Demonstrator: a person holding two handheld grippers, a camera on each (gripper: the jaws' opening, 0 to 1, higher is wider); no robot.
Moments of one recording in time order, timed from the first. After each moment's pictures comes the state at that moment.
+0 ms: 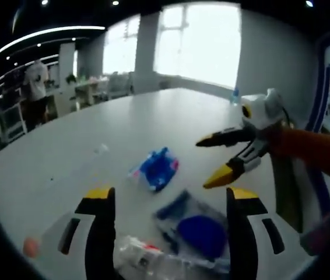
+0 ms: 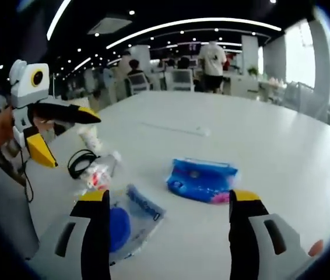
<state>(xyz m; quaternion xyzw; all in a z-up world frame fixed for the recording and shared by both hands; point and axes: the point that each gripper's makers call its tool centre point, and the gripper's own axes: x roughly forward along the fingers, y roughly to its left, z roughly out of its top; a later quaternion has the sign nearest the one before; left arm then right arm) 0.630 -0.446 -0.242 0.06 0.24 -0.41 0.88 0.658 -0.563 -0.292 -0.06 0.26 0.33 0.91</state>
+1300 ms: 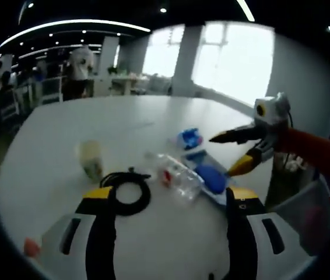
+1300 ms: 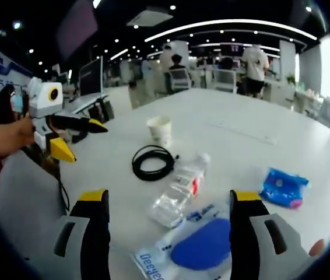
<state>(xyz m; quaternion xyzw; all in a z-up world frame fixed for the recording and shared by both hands) 0.519 -0.279 -0.268 -0.04 0.25 -0.30 0.92 0.565 -0.414 -0.287 -0.09 0.26 0.44 0.85</state>
